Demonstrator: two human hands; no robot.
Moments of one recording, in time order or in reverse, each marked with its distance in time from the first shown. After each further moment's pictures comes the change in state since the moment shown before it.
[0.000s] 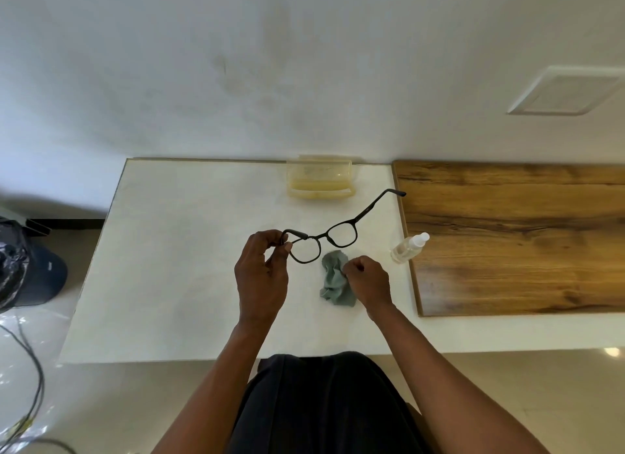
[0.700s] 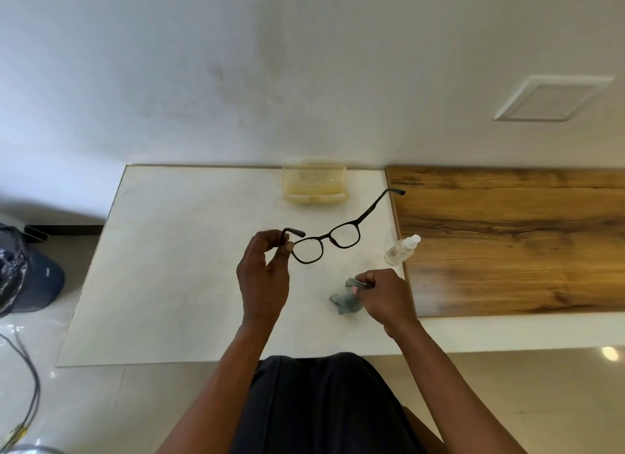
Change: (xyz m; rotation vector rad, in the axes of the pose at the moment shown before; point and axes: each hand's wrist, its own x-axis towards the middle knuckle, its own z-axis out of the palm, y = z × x) left_hand -0.002 0.008 0.007 -0.074 0.007 -0.069; right_hand -0.048 -0.015 -0.044 -0.097 -0.040 0.003
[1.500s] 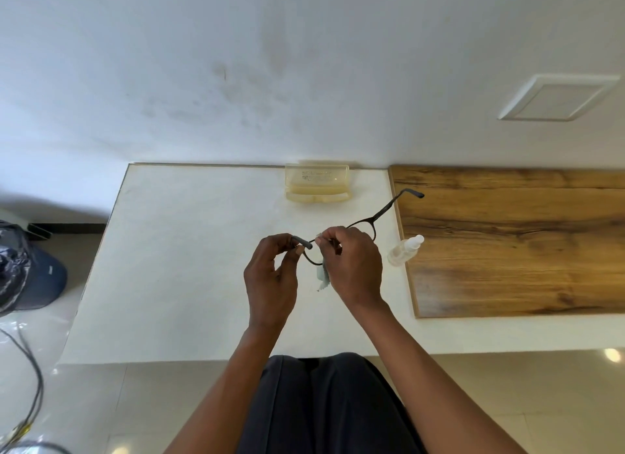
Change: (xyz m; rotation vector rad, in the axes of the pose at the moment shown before) left_hand -0.010 0.014 -0.002 -0.052 -0.033 0.103; right_hand 0.000 -0.060 0.029 -0.134 0.432 -0.631
